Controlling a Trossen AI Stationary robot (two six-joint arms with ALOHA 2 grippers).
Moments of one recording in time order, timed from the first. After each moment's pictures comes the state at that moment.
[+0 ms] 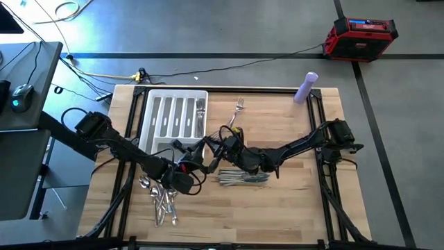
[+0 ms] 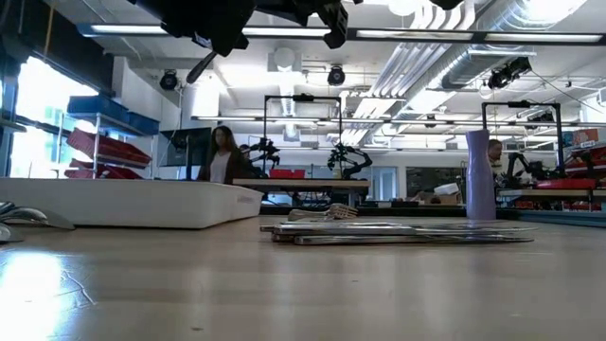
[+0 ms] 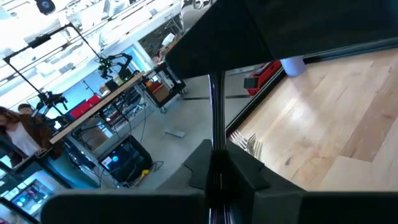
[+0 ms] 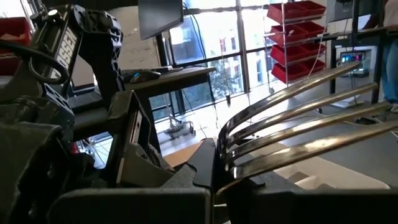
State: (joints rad) left arm -0.51 1.59 0.90 0.18 -1.50 0.05; right arm 0.26 1.89 1.21 0.76 0.77 0.12
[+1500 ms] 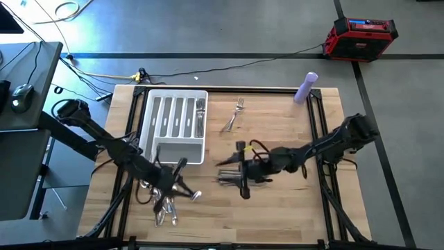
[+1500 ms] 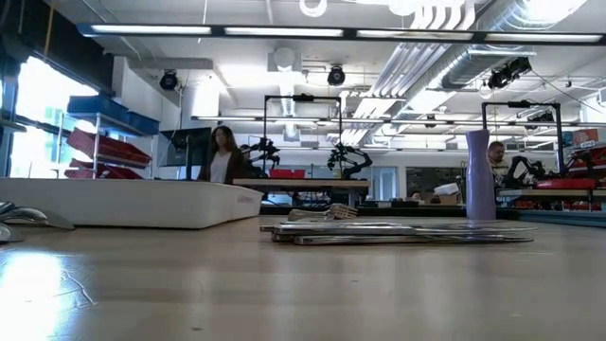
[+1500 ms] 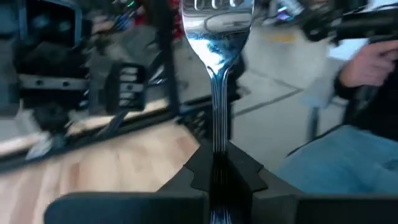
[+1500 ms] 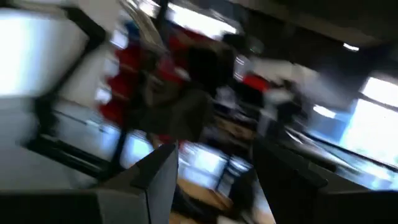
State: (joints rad) left arm -0.63 1.18 0.90 0.15 -0.18 0.06; right arm 0.35 1.64 1.01 0.83 0.06 -0.38
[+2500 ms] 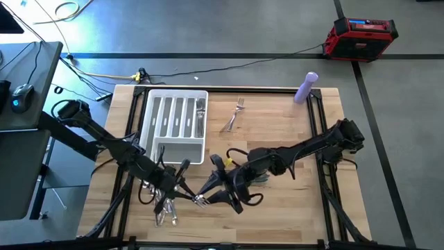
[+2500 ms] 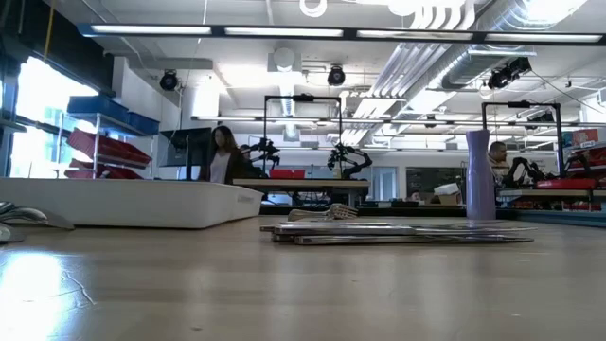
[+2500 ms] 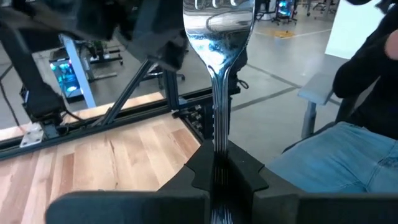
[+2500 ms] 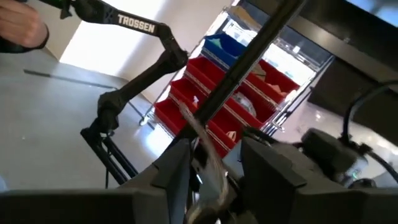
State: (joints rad) left arm -0.59 1.21 0.90 0.14 -0.14 0.02; right arm 0.36 1.80 1.51 0.39 -0.21 -0.65
